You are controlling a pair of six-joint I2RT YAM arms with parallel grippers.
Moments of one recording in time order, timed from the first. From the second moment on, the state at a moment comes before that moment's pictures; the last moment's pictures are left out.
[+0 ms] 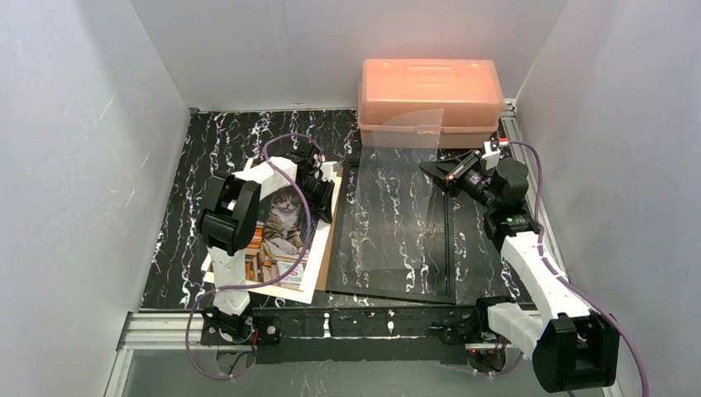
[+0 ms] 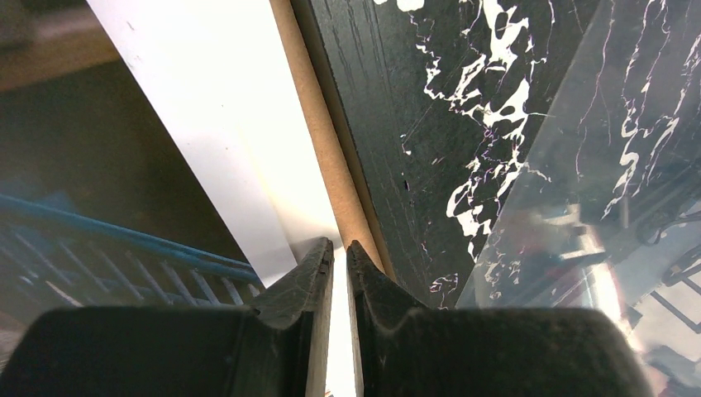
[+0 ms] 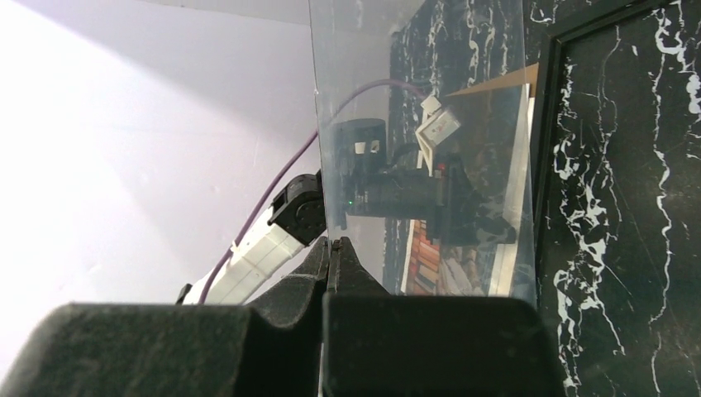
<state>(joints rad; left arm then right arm) -0.40 2.00 1.35 -0.71 0.50 -0.06 0.15 1.00 0.66 0.22 -0.56 1.31</state>
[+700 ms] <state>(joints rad) -0.39 2.00 1.35 -0.71 0.52 -0.08 0.25 0.95 0.64 0.26 -0.51 1.40</state>
